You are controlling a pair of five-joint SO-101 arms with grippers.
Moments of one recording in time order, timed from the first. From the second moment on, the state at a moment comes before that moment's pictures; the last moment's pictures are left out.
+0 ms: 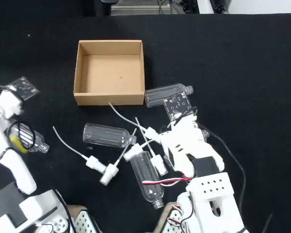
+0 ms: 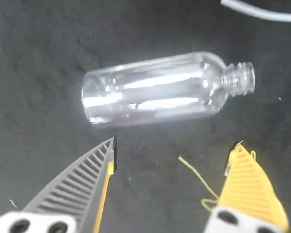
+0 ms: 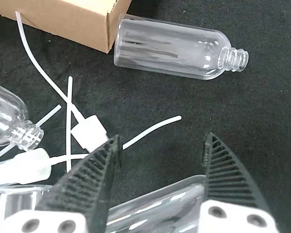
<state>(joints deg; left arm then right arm) -42.4 -13.7 21.7 70.2 -84.6 -11.0 -65.3 77.8 43.6 12.3</state>
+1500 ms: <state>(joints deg) -39.4 -14.0 42.5 55.2 -75.3 -11.0 -65.3 77.8 43.6 12.3</state>
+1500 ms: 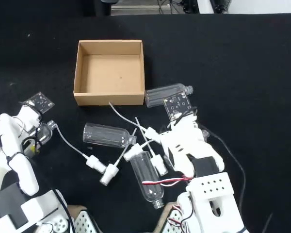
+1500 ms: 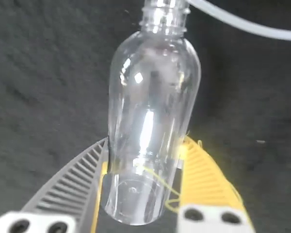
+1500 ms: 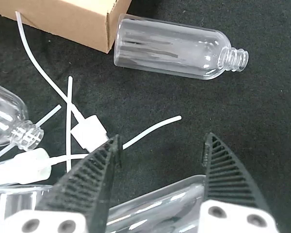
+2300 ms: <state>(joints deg) -39.2 -14.0 35.1 72.1 -73.2 -11.0 -65.3 77.8 43.6 12.3</state>
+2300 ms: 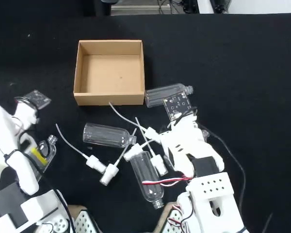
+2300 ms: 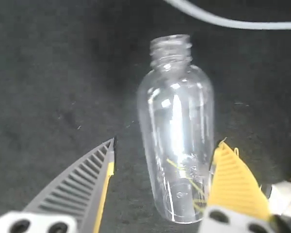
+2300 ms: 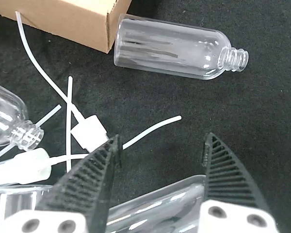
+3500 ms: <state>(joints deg) -48.9 -28.8 53.0 45.2 -55.5 -11.0 -65.3 77.8 43.6 12.3</state>
